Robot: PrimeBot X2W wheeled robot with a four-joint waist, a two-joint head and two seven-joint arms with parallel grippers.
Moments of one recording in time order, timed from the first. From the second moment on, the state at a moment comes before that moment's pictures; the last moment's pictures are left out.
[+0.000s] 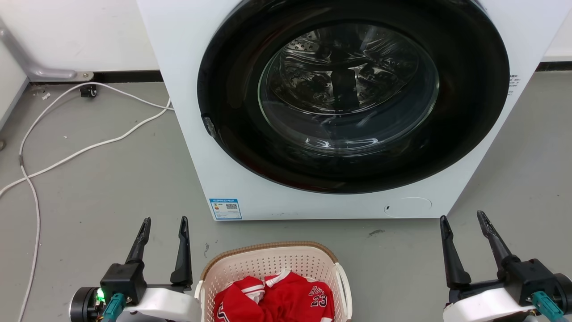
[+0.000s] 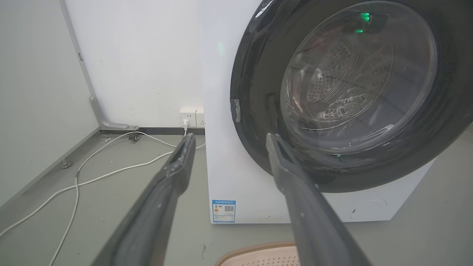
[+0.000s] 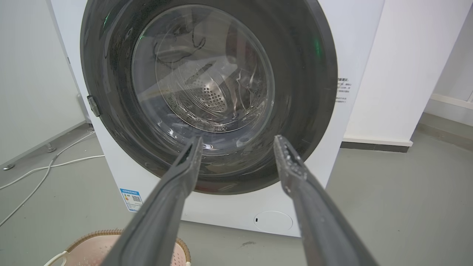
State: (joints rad) left arm 0.00 0.05 0.02 0.13 -0.09 -0.07 -0.26; right arm 0.04 -0.05 -0.02 0.08 0.01 0.13 -0.26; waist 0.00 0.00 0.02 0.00
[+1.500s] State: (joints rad) left arm -0.39 0.15 0.10 0.81 -0.11 -0.13 -0.26; right arm -0.46 -0.05 0.32 0.78 0.06 0.13 -0.26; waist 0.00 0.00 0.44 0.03
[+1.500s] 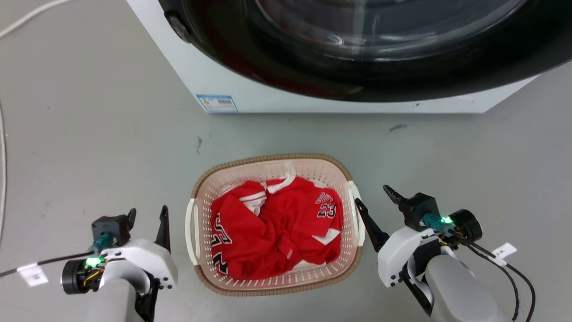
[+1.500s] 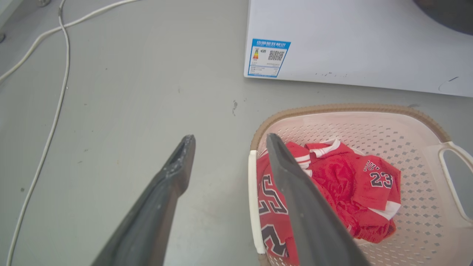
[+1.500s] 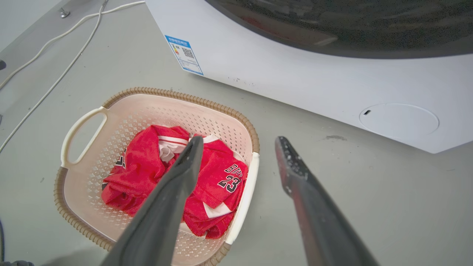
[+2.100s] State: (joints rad) left arm -0.64 0.19 -0.23 1.16 -0.36 -0.13 -0.26; right arm -0.72 -0.05 0.49 1.17 0.13 0.13 -0.26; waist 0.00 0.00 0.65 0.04
